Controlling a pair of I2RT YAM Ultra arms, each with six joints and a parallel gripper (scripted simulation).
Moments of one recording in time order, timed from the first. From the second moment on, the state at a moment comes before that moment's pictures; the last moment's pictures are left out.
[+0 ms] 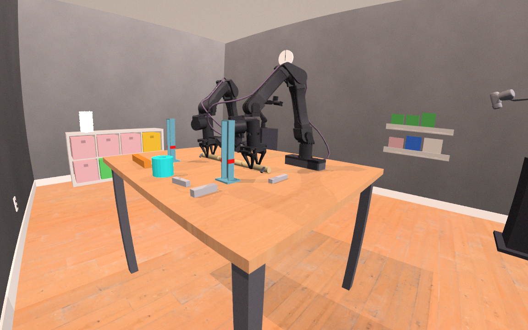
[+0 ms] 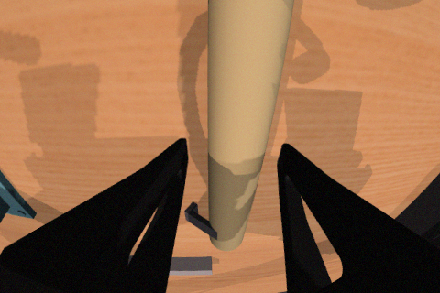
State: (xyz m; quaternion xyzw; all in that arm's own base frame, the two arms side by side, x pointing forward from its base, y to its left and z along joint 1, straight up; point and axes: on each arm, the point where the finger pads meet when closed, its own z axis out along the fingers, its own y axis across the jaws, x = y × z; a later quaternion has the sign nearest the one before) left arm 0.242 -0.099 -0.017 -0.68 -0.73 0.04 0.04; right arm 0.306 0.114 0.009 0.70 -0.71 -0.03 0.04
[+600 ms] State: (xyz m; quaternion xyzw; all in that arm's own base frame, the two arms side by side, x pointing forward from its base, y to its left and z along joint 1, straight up) left arm 0.242 -0.099 -0.017 -0.68 -0.73 0.04 0.04; right arm 0.305 0.114 0.009 0.70 -0.71 -0.03 0.04
